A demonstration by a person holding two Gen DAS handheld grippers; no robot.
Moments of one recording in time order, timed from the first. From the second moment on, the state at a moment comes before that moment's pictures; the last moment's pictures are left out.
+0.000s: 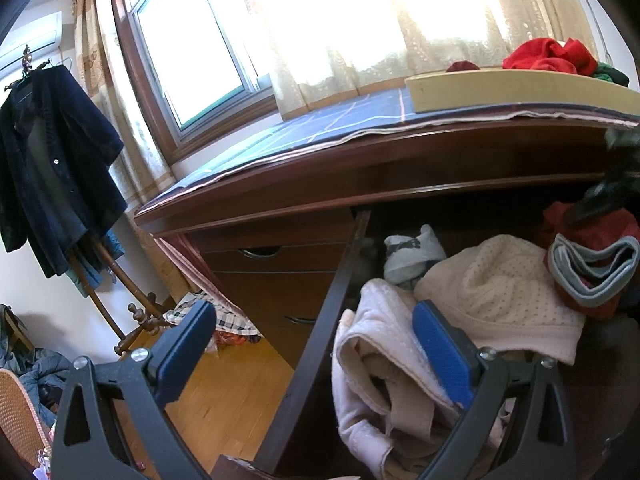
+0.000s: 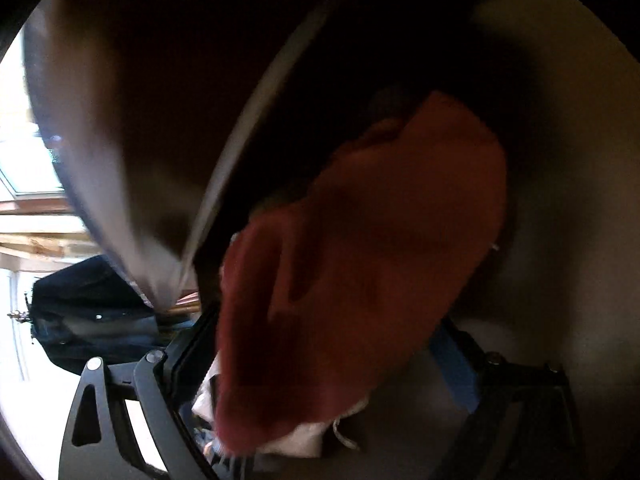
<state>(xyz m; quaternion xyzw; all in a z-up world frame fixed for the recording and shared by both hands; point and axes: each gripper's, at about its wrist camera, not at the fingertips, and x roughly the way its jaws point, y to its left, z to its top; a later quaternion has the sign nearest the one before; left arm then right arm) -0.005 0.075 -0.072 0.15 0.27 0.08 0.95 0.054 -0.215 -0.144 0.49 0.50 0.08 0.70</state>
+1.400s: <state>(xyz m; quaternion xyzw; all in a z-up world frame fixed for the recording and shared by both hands) -0.002 0.053 -0.070 0.13 0.30 -0.01 0.94 0.140 -0.171 0.075 0.11 0.30 0.07 0.94</state>
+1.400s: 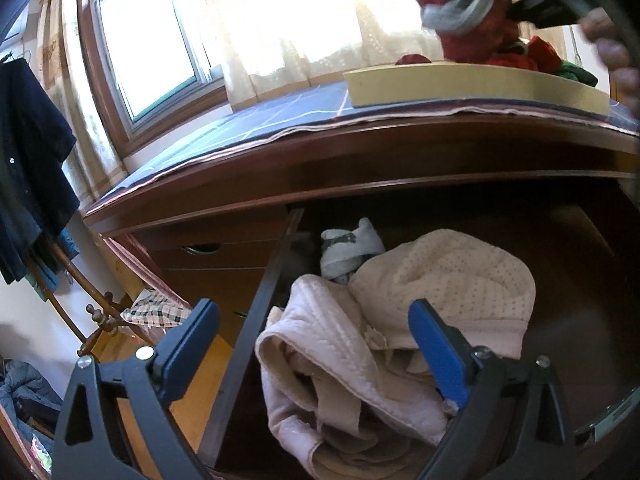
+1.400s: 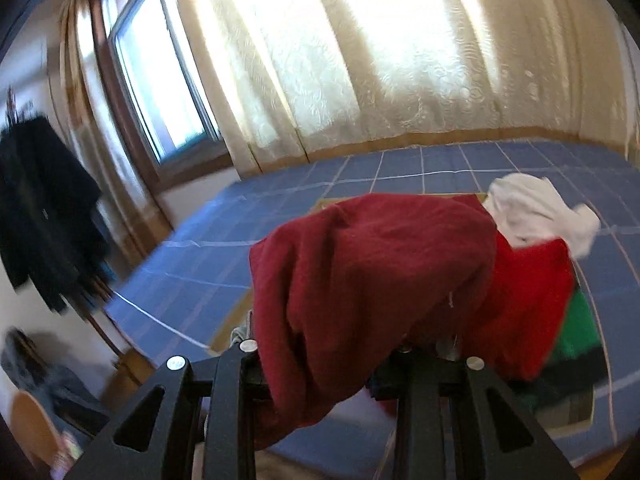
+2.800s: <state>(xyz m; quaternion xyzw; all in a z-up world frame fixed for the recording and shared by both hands) -0.011 0.049 -0.069 0.15 0.28 0.00 0.95 -0.052 -0.189 0.021 0.11 0.21 0.03 0.97</state>
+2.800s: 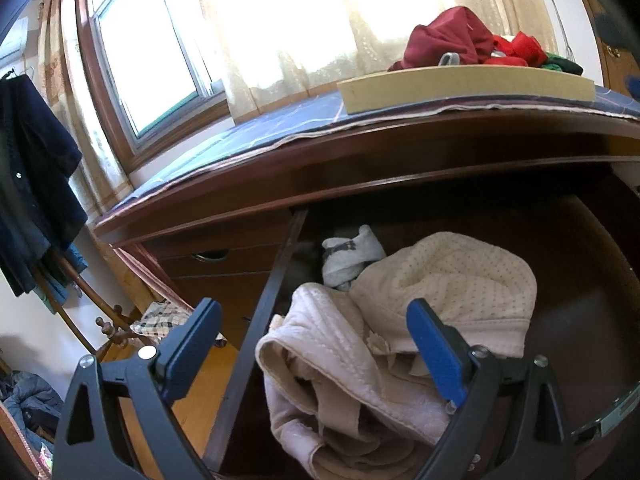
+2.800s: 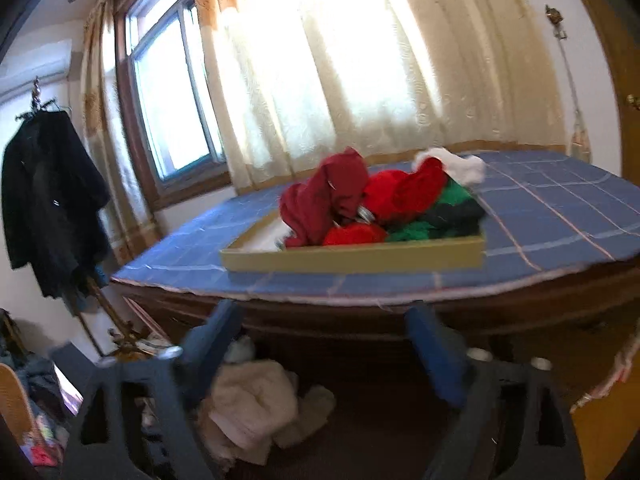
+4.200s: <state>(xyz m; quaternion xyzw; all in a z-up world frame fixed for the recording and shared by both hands) -0.013 0.054 -0.068 0.13 0.28 0.00 0.95 0.106 -0.110 -0.135 0.28 0.61 0.18 0.72</state>
